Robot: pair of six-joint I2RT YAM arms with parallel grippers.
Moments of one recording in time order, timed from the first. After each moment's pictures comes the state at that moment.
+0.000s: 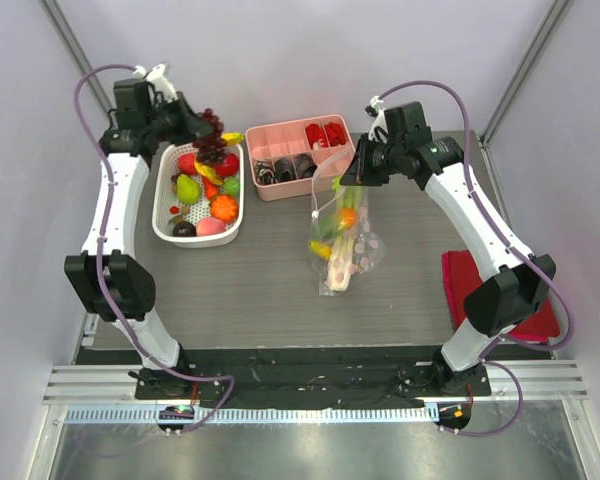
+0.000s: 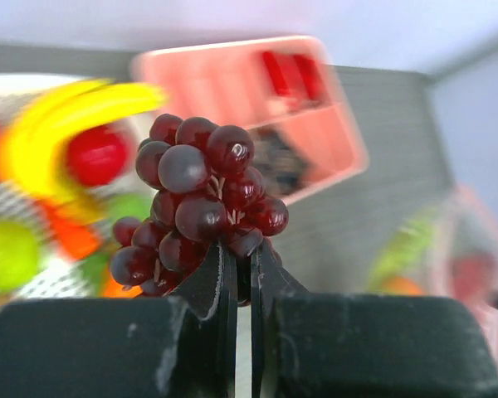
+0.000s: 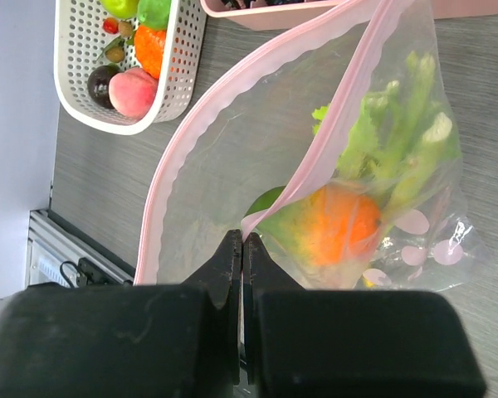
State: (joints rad) left arm 0.04 1.76 1.88 -0.59 0.45 -0.31; right arm 0.37 1.65 1.77 -0.83 -0.33 0.40
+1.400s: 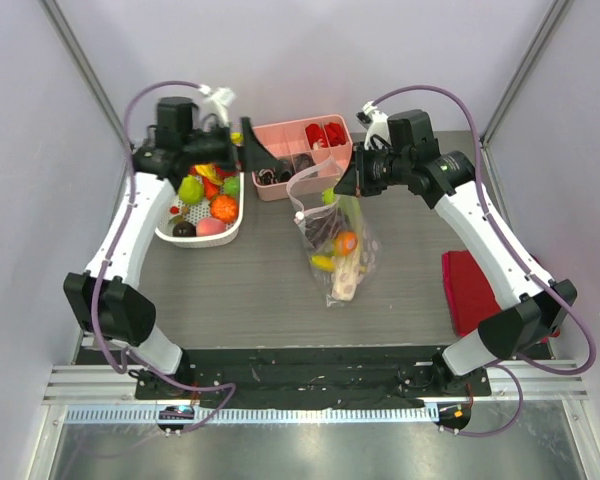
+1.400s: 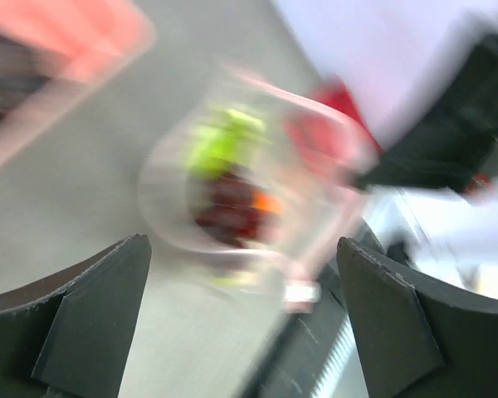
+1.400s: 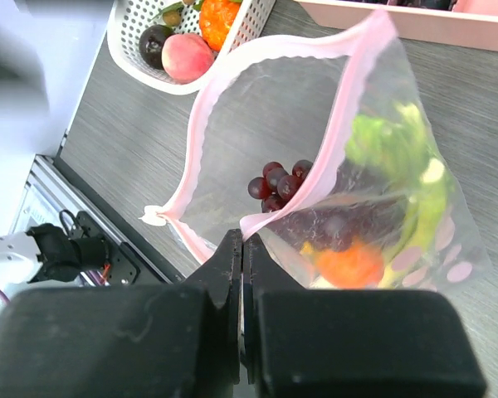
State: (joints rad) left arm -0.30 1.61 1.72 -0.61 0.78 -0.31; right arm 0.44 1.51 1.68 -0.79 -0.41 0.30
